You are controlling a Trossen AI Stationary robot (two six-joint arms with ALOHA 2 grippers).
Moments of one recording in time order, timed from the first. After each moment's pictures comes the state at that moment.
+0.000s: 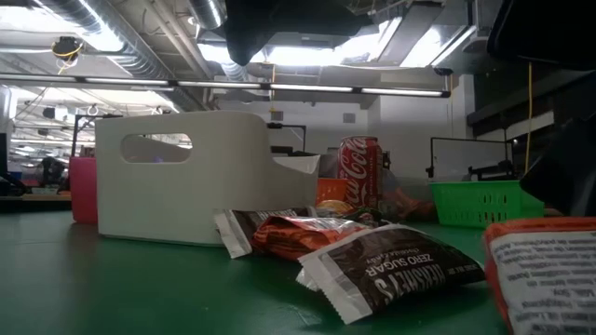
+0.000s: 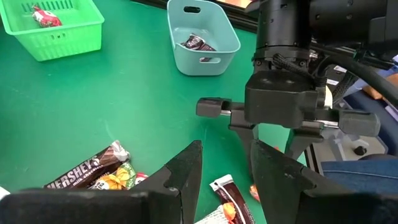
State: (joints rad) left arm -0.49 1.82 1.21 0.03 -0.41 -0.54; right arm 0.78 2.00 1.05 0.16 0.32 1.00
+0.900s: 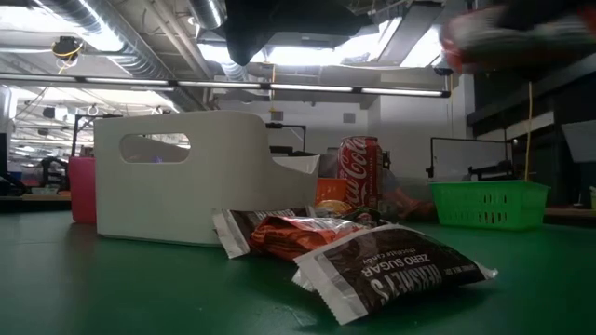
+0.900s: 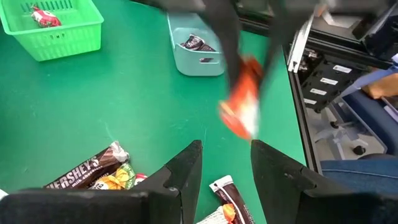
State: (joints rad) left arm -0.49 1.82 1.21 0.03 -0.40 -0.54; right arm 0.66 1.60 1.05 -0.27 0.24 0.83
